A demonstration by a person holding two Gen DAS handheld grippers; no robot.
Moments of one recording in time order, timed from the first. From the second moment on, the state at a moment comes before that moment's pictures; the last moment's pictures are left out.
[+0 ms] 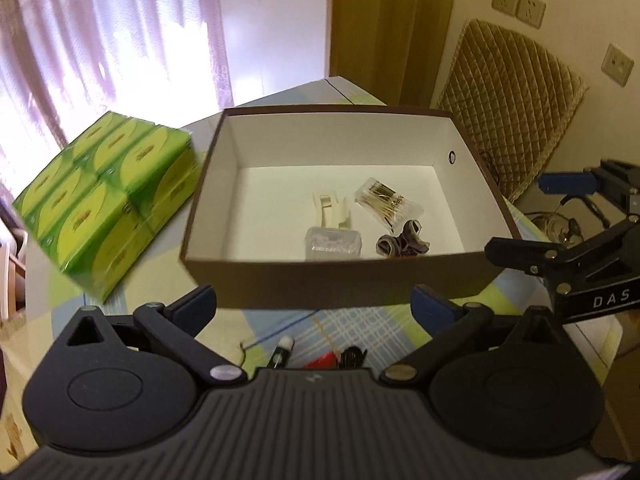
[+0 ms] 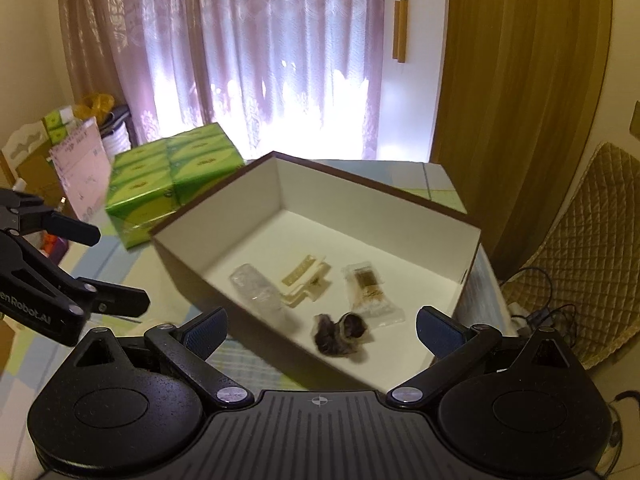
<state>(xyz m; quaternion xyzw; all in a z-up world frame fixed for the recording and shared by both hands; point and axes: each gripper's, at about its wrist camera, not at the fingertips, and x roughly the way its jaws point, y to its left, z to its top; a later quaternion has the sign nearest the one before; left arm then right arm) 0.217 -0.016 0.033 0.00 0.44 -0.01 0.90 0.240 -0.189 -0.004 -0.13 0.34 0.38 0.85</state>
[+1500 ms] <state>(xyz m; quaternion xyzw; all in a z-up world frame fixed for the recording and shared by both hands) 0.090 0.022 -0.075 -0.06 0.48 0.07 0.87 0.172 -0.179 -0.124 -0.14 0.48 0.40 0.77</state>
